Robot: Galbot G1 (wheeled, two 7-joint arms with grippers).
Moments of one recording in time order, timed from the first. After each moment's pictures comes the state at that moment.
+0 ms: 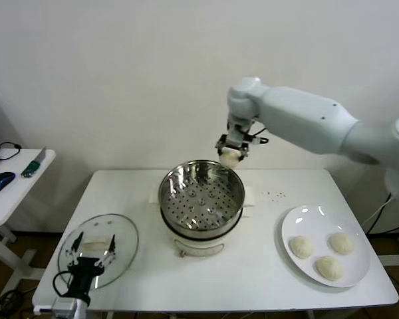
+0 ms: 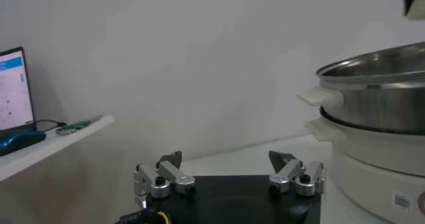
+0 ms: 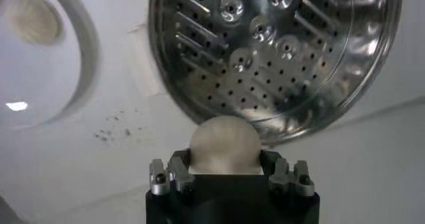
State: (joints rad) left arm 1.68 -1.39 -0.71 -1.99 -0.02 -0.06 0.00; right arm 0.59 1.28 -1.23 1.04 -0.28 0.55 -1.16
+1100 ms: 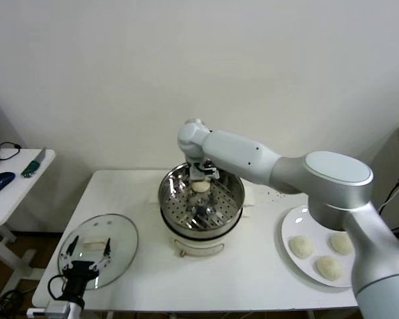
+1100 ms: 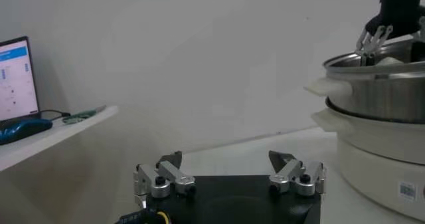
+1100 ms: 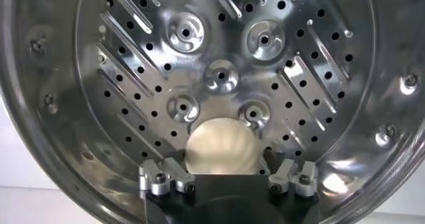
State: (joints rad) left arm 1.70 -1.35 -0.73 -1.97 -0.07 -0.07 0.00; right arm 0.38 1.49 -1.15 0.89 -0.58 0.64 -1.13
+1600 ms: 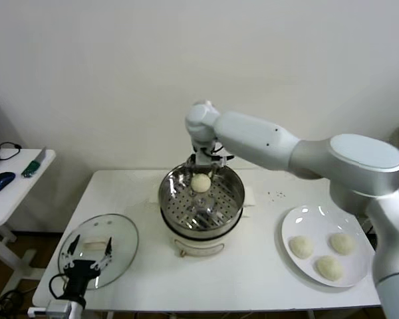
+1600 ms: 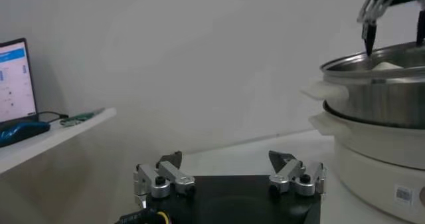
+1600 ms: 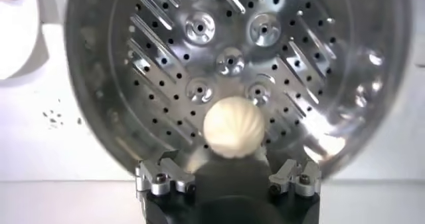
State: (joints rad) left arm 1.70 -1.36 -0.72 -1.98 -0.07 -0.06 0.00; right arm 0.56 1.35 -1.22 1.03 -0.31 0.53 -1.16
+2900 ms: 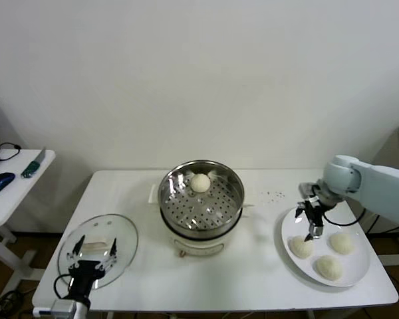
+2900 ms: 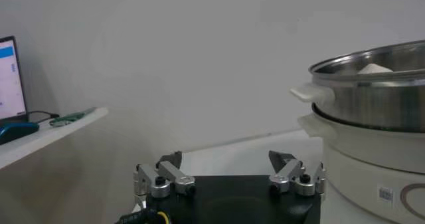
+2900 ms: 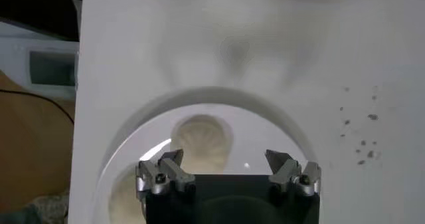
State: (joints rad) left arm 1.70 -1.38 -0.70 -2.01 -0.05 -0.03 0.00; right arm 0.35 0.59 -1.35 1.36 0.24 -0.31 -1.05
